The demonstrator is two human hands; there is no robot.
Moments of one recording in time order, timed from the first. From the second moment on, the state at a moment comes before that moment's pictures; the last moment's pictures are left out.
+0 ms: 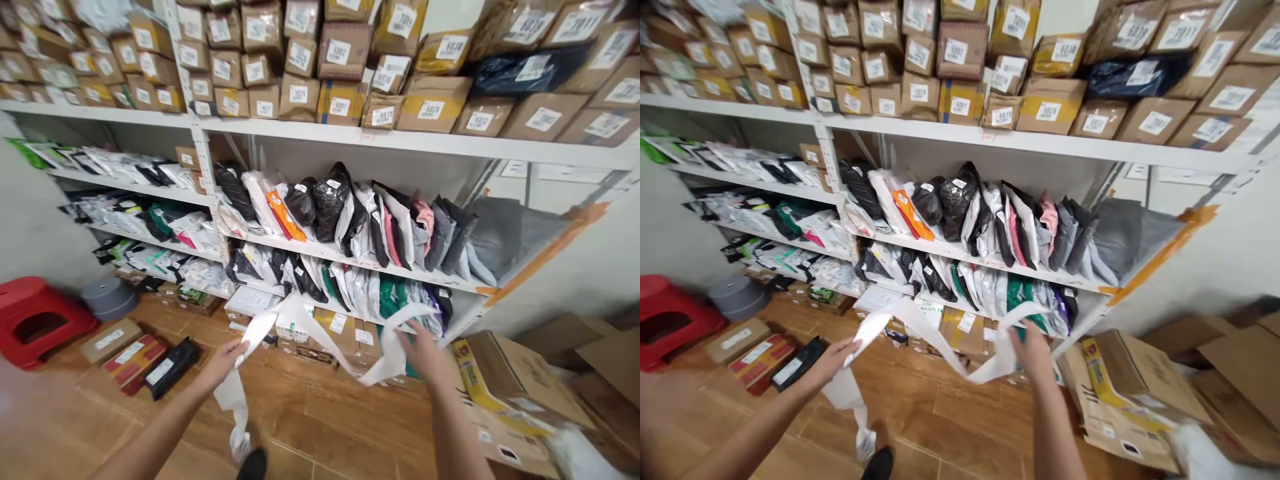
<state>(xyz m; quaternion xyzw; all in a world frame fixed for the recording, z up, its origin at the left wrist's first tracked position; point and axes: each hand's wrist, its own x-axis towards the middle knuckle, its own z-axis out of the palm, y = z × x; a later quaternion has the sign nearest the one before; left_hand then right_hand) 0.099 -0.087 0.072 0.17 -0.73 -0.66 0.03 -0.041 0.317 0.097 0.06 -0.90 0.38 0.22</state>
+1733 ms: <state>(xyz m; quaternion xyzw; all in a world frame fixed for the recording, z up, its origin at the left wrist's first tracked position) 0.141 -0.602 0.167 0.13 -0.76 -0.64 0.03 -0.031 -0.410 0.091 0.05 -0.34 0.80 -0.49</state>
